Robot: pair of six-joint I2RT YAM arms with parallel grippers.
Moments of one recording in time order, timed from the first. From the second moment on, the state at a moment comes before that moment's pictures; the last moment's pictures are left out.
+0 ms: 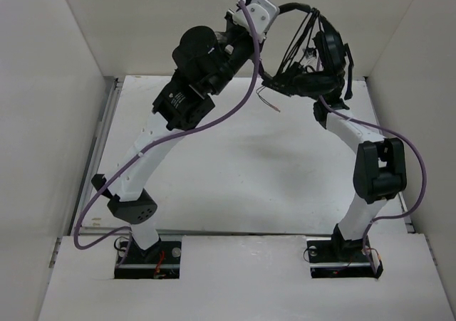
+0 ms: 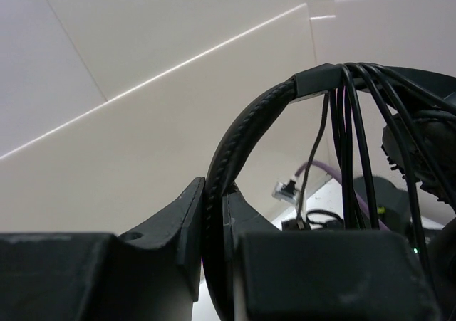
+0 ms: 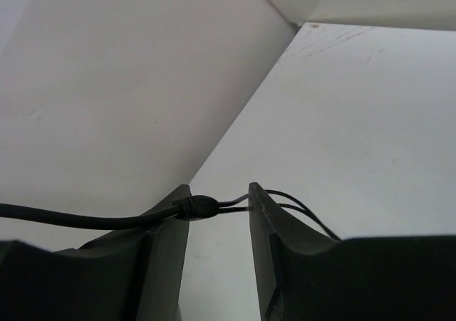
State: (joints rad) left arm -0.89 1.72 2.33 -0.30 -0.15 0.34; right arm 0.16 1.79 1.34 0.56 -0.87 0.89
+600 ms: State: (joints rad) left arm -0.84 1.79 2.46 -0.29 -0.19 0.34; right arm 0.22 1.82 1.32 0.71 -0.87 0.99
